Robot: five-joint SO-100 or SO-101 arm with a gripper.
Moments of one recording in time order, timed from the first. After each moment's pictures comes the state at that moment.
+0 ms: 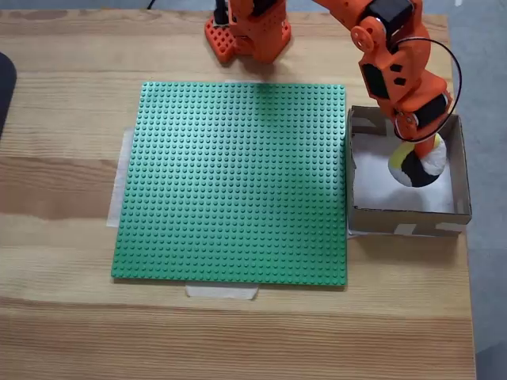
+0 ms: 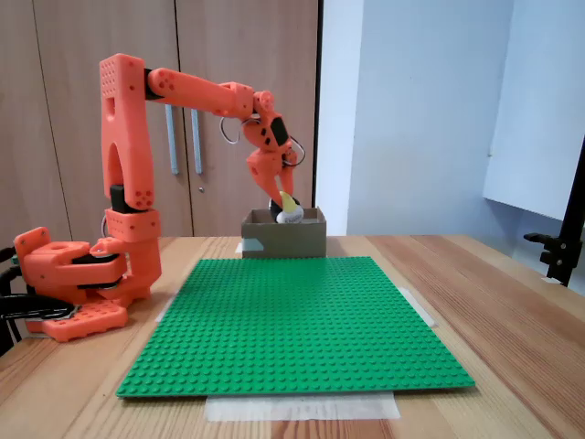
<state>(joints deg) -49.2 89.5 85.3 54.6 8.7</state>
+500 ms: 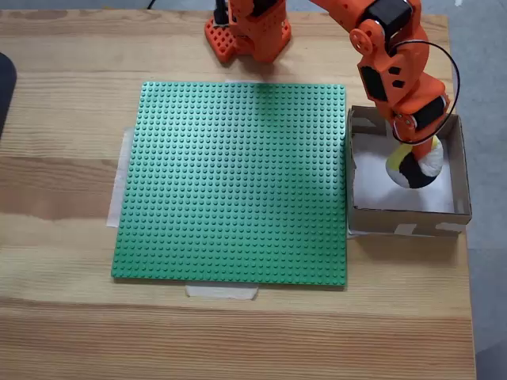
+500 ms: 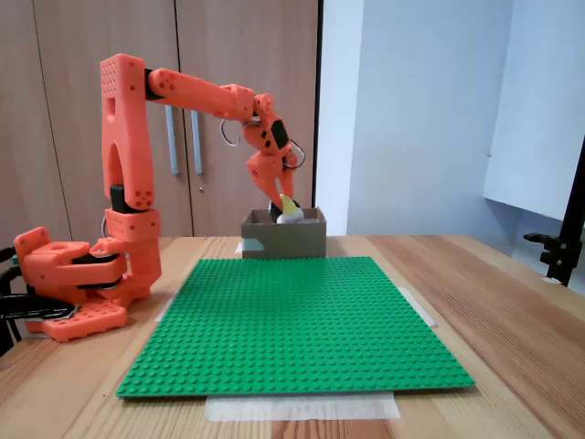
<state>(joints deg) -49.0 89.5 86.2 54.0 7.1</state>
